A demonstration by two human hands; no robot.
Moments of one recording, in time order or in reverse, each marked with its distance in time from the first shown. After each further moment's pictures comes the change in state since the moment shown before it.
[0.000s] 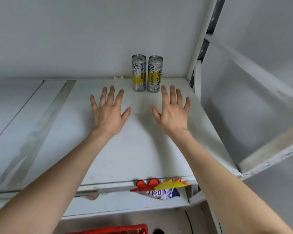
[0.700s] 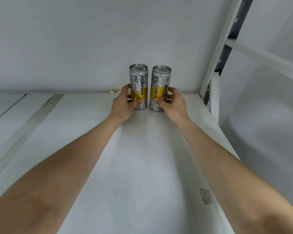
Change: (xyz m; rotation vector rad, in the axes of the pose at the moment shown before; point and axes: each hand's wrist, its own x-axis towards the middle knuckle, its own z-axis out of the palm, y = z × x) left_hand 0.163 0.019 0.095 -0.935 -0.019 -0.216; right_hand 0.156 0.032 0.091 1.016 -0.081 0.227
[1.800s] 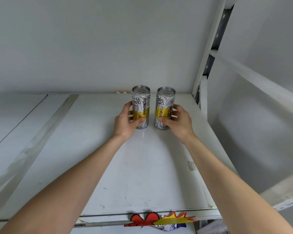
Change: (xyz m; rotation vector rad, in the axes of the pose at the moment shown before) left_hand -0.112 0.023 -0.021 -0.196 0.051 -0.012; right_hand -0.111 -0.021 -0.037 0.121 -0.010 0.058
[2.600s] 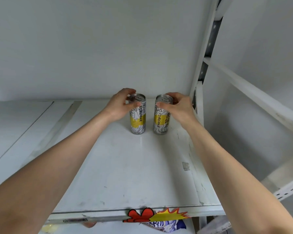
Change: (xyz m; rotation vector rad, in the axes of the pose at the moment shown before) left_hand 0.029 0.087 -0.044 0.319 -0.214 0.153; right_hand 0.019 -0.063 -0.022 0.035 0.003 -0.067
